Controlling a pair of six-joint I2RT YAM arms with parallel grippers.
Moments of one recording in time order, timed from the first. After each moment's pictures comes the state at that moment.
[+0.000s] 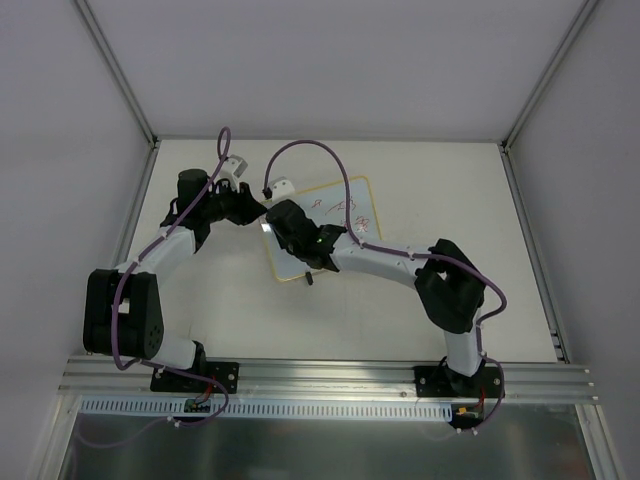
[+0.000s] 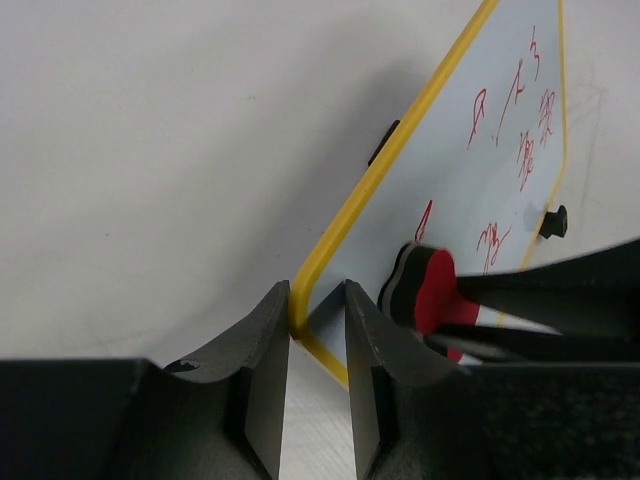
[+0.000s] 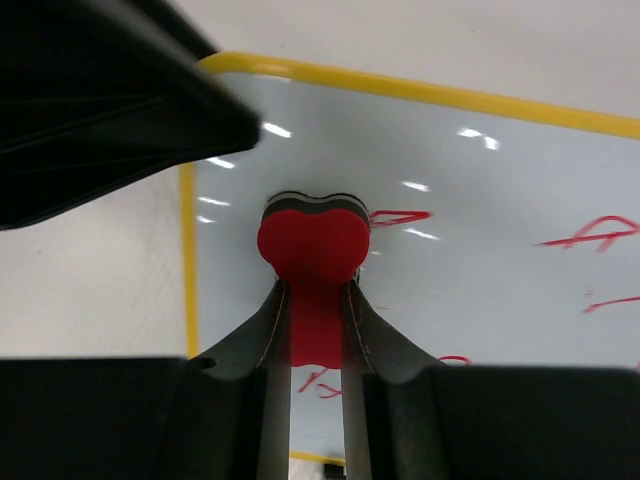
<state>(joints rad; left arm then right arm) -0.09 1.45 0.85 0.11 0.65 -0.01 1.04 1.96 1.48 -0.13 0.48 0.25</state>
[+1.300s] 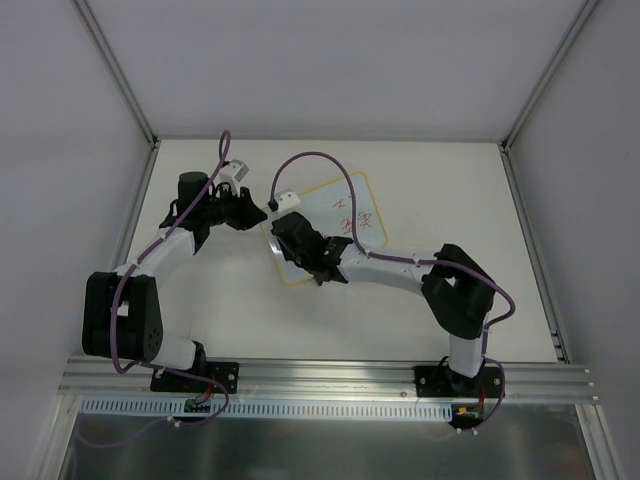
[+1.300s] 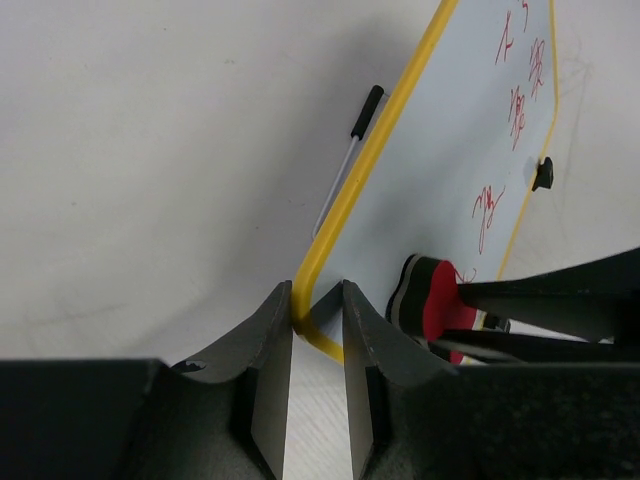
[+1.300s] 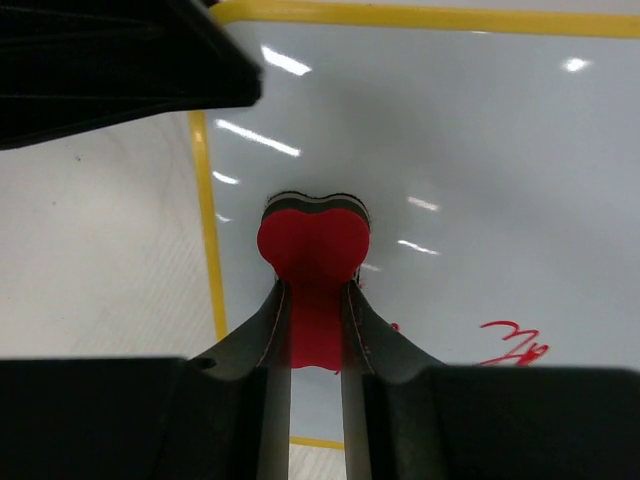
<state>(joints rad) -0.09 1.43 0.84 0.04 0.67 -0.01 1.06 1.89 1.33 -0.06 0.45 0.28</state>
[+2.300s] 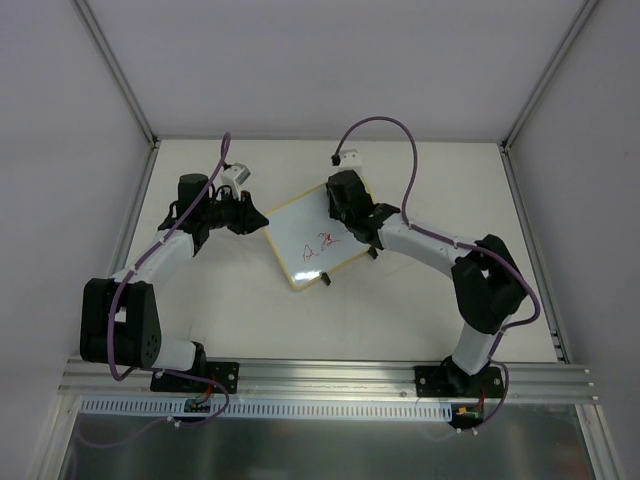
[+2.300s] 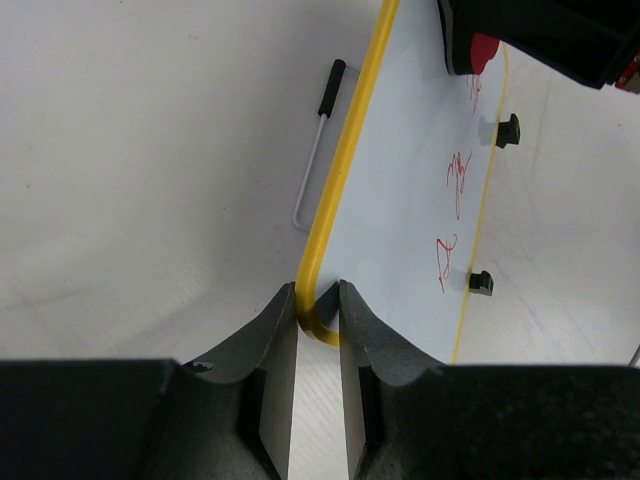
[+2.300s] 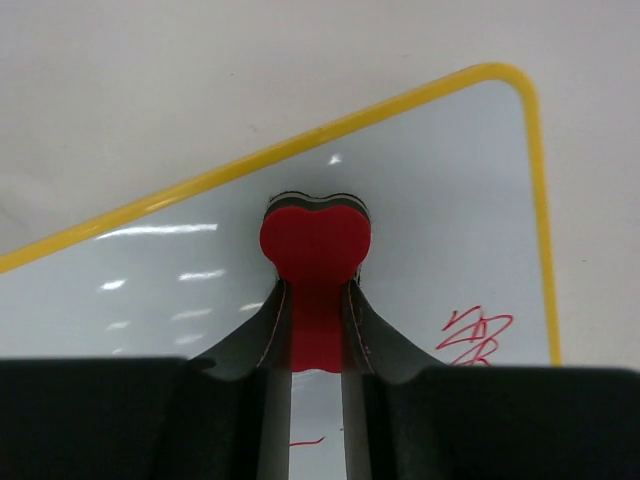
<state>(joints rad) -0.10 1.40 0.84 -0.03 0.71 -0.01 0.74 1.78 1.27 -0.06 0.43 0.32</state>
